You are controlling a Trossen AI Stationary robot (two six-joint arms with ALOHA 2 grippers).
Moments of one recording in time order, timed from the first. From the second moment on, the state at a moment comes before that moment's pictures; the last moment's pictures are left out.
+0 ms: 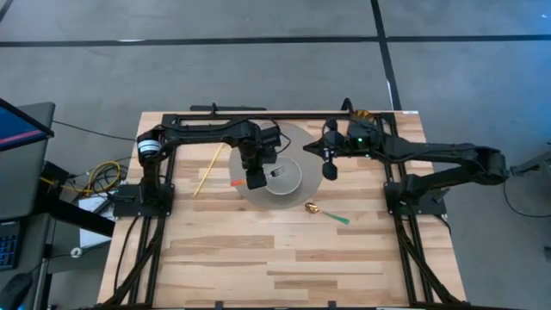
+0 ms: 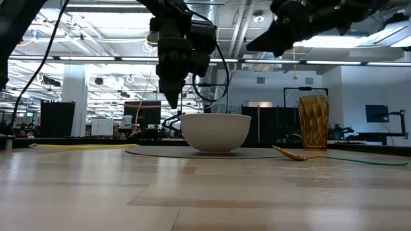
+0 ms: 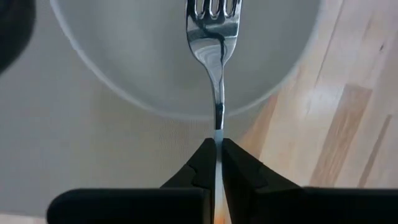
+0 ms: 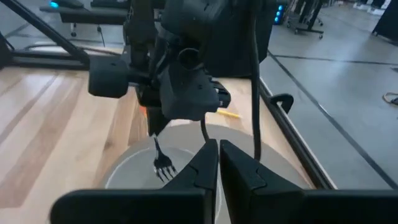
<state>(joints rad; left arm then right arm) 0.24 1.93 1.57 -1.11 0.23 0.09 -0.30 1.13 0.72 0.10 -0.13 -0.19</state>
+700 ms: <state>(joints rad) 0.24 1.89 1.57 -1.02 0.24 0.09 -0.25 1.60 0.92 0.13 -0.21 -0.10</state>
